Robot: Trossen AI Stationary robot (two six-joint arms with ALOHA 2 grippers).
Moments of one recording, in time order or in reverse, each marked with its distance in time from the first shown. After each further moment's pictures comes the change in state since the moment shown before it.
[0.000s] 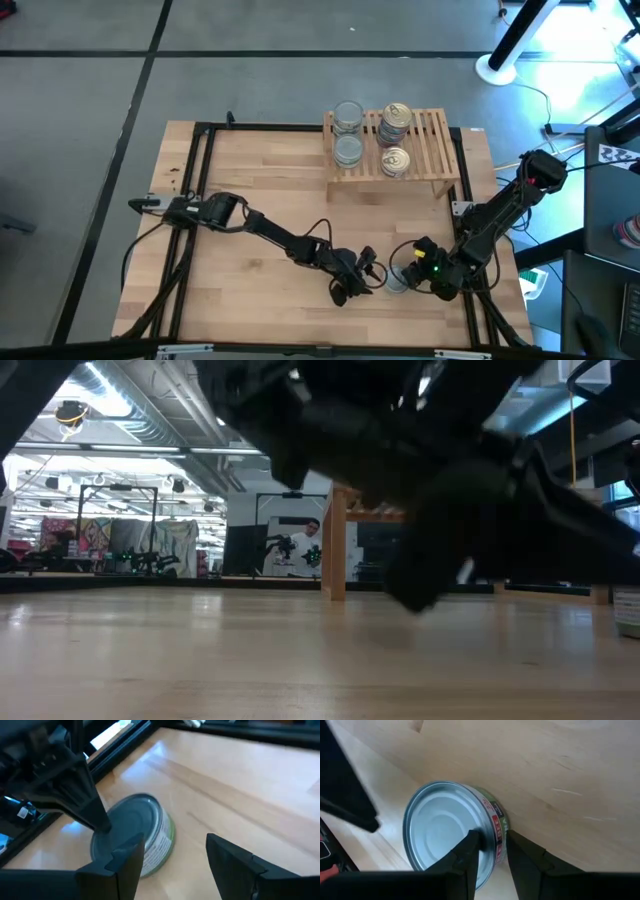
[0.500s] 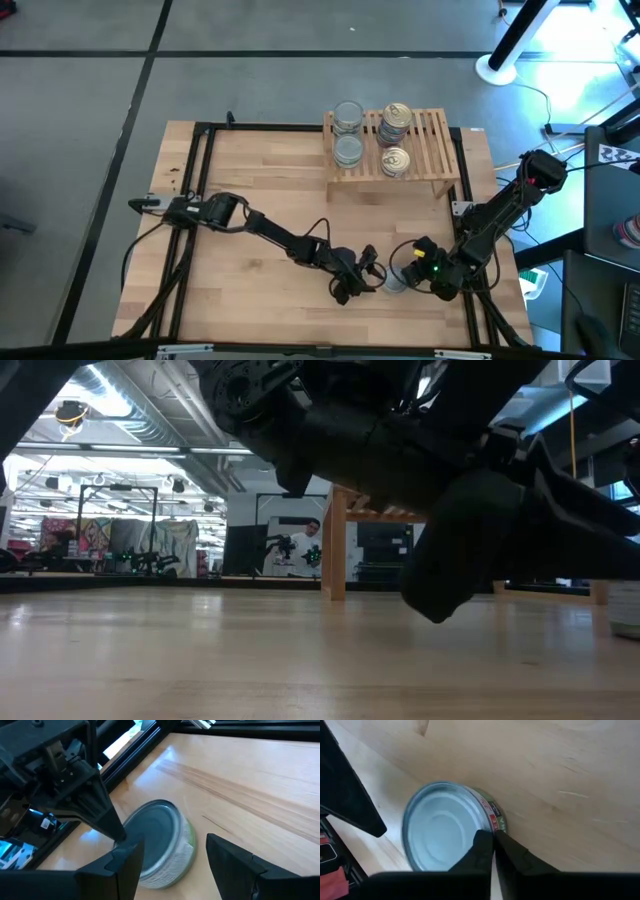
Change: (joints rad) left arm 0.005 0.018 0.000 0.070 -0.033 0.082; right arm 0.000 0.000 -0.001 0.019 0.012 0.010
